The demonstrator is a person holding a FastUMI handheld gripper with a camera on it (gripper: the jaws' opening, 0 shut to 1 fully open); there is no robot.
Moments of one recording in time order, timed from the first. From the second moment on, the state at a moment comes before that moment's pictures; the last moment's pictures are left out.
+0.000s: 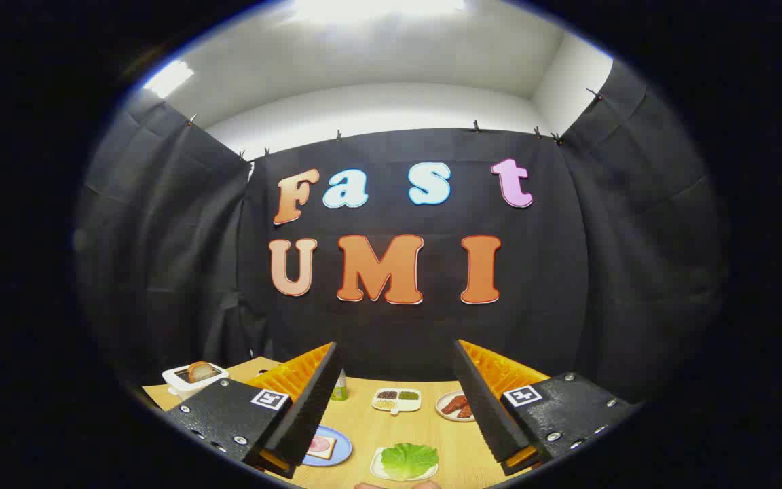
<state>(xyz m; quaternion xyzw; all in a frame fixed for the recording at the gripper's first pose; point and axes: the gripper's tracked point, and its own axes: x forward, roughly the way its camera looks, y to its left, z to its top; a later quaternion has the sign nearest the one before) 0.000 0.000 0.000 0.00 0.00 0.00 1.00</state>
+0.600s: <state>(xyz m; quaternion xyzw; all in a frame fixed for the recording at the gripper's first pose) -0.006 0.014 0.018 0.03 0.01 0.02 1.00</state>
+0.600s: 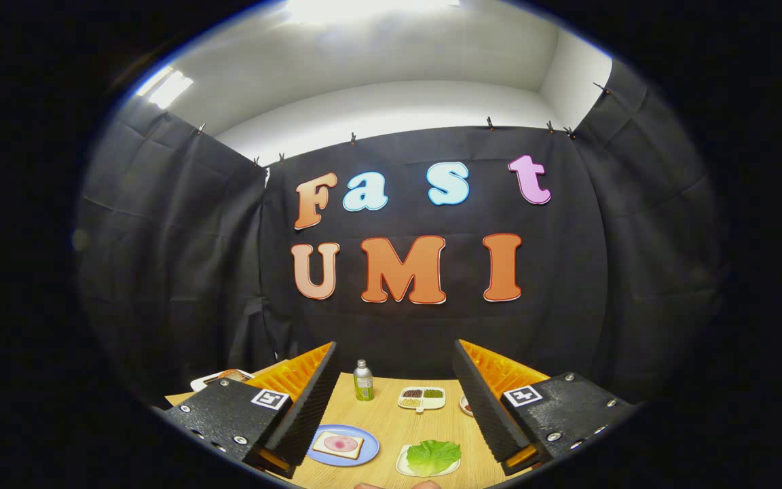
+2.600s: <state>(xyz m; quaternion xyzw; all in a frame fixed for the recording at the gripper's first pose) 0.045 0.001 -0.146 0.03 0.28 0.03 0.96</state>
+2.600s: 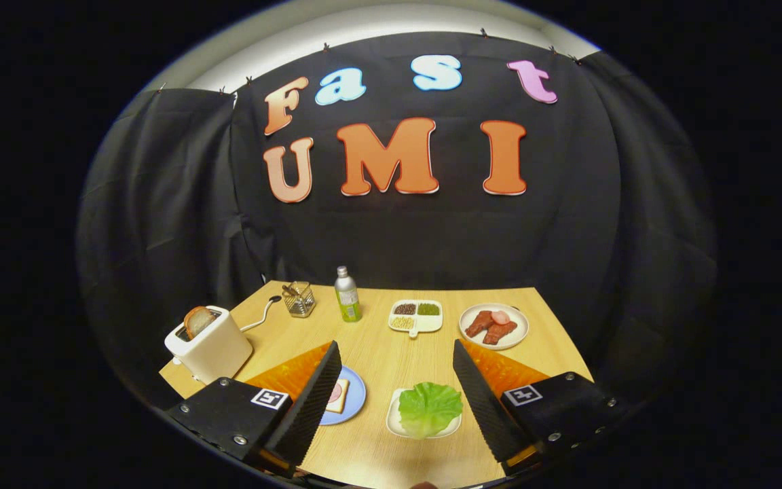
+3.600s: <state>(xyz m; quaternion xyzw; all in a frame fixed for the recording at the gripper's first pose) 0.058 -0.030 -0.322 0.03 0.51 -0.01 0.86</state>
